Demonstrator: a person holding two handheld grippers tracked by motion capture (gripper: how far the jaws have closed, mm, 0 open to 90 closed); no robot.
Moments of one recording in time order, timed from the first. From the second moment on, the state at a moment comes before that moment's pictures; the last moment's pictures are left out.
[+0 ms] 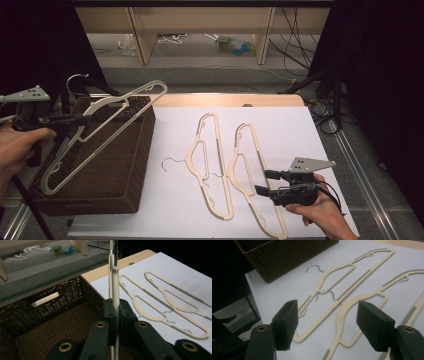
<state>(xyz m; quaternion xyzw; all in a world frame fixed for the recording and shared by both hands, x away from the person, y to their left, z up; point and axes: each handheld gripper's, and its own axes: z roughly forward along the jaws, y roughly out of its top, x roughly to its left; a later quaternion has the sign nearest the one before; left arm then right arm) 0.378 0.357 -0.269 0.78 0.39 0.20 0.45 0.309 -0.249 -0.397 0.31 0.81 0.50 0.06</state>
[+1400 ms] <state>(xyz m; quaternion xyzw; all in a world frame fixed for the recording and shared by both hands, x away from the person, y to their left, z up) 0.412 0.424 -0.361 0.74 0.52 0.12 0.41 0.309 -0.249 -0.401 0.32 0.81 0.49 0.05</state>
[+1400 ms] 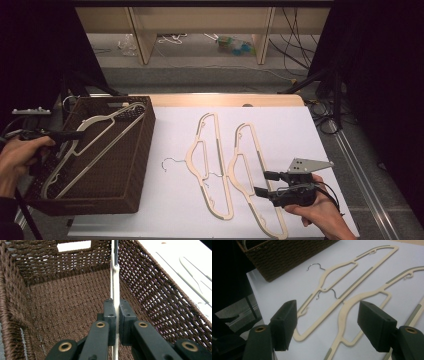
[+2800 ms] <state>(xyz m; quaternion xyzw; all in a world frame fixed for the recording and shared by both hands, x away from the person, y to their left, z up) 0.366 0.336 -0.333 0.77 0.45 0.20 0.40 0.310 -0.238 -0.406 0.32 0.82 0.48 0.05</state>
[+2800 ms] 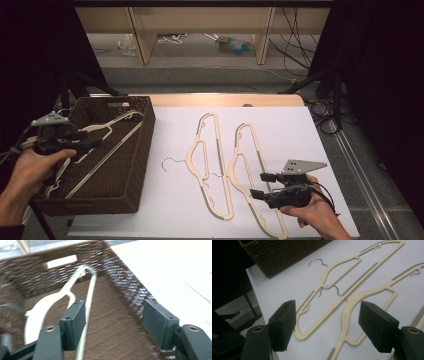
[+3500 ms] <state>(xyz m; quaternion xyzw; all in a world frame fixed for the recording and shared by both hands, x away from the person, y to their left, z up) 0.305 0.215 -0.362 0.79 0.36 0.14 0.48 0.314 -0.208 -0.411 0.32 0.84 0.44 0.04</state>
